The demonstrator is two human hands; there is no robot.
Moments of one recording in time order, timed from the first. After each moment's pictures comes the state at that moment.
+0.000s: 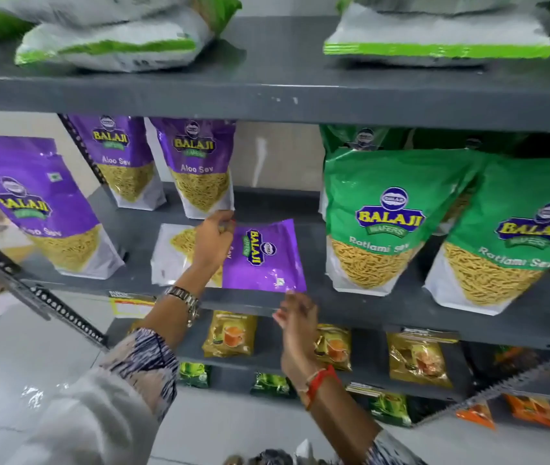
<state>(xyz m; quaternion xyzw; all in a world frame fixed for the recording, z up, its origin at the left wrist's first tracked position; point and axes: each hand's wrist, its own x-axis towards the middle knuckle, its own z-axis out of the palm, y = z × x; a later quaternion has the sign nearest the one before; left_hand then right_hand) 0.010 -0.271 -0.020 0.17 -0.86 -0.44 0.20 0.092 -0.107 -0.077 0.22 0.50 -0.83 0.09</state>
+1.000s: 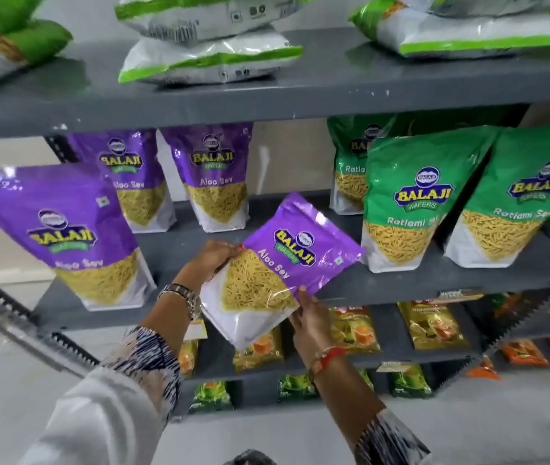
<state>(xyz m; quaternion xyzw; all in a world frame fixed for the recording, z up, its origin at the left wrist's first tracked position) 0.017 -0.380 -0.034 0.11 -0.80 -0.59 -0.08 0.114 -0.196 -0.069 0.32 0.42 -0.84 0.07</state>
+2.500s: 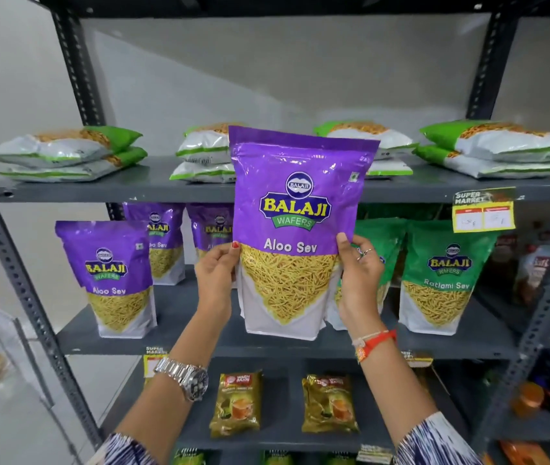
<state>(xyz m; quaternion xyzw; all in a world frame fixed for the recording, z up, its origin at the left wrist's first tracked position) 0.172 -0.253 0.108 0.03 -0.58 -0.76 0.28 0.158 -0.069 0.120 -0.11 0.43 -0.86 -0.23</state>
